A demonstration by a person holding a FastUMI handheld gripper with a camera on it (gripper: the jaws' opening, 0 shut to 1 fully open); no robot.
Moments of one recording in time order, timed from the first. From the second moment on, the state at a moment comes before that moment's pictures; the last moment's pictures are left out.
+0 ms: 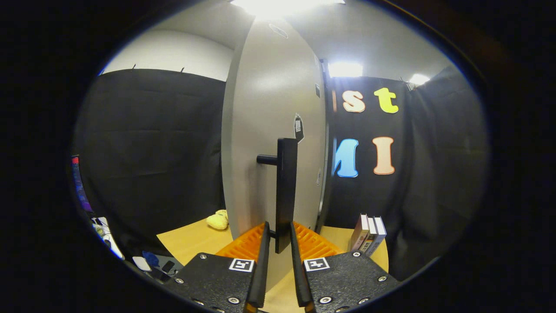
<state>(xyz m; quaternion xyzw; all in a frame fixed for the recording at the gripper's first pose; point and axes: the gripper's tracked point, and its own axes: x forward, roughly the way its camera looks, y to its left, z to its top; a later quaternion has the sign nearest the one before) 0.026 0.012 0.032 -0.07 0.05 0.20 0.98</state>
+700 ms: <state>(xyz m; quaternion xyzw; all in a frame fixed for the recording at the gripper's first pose) 0.020 -0.053 0.035 0.07 0.01 0.02 1.00</state>
